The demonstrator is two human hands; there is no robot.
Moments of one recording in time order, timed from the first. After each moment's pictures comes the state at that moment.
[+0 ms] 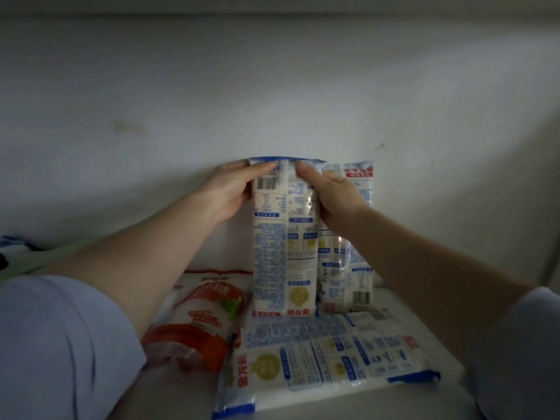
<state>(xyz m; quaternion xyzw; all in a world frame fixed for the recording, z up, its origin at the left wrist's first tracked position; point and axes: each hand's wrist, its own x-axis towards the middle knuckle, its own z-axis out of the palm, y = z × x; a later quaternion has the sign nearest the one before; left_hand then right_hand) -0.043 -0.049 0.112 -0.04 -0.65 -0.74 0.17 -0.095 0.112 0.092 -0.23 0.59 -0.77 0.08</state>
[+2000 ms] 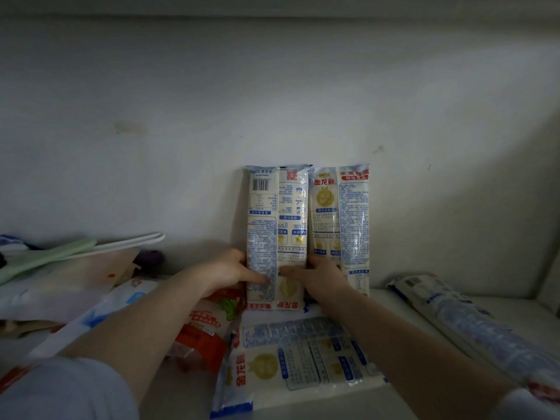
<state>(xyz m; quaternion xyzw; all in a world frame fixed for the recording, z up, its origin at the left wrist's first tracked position) -0.035 -0.073 -0.004 0.07 -0.86 -0.51 -0.04 -0.062 0.115 -0.012 -0.15 0.75 -0.63 0.10</state>
